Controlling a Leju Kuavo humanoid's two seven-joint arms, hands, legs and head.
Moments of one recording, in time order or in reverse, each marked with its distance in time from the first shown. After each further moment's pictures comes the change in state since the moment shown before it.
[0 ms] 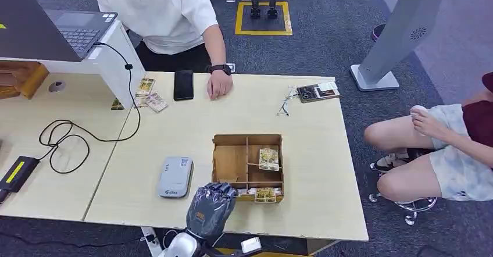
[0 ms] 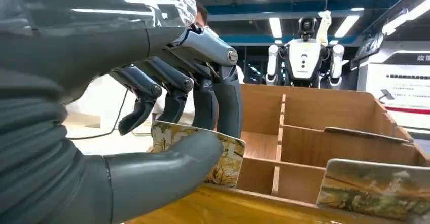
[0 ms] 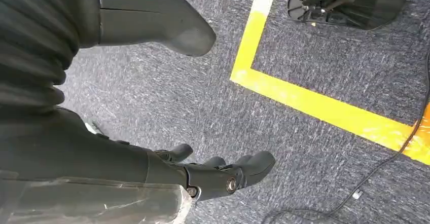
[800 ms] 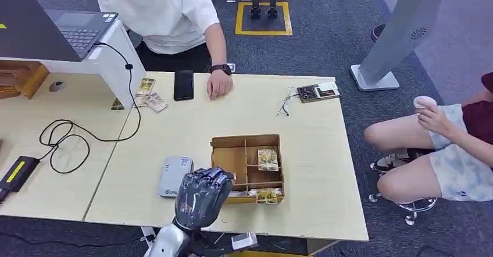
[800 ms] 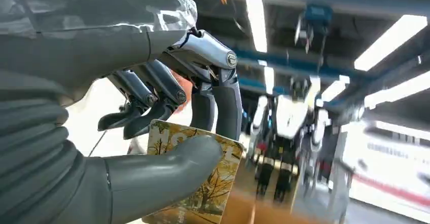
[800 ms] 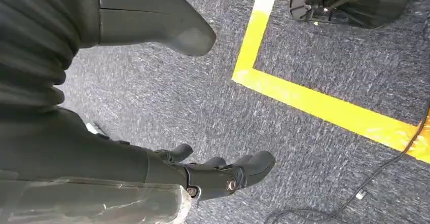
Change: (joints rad) left arm 0.071 -0.075 0.179 -0.286 0.084 0.000 -0.319; right arm 0.005 0.000 0.000 0.001 -0.001 -0.008 0.004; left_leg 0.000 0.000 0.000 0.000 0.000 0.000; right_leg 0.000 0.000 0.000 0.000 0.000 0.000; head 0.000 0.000
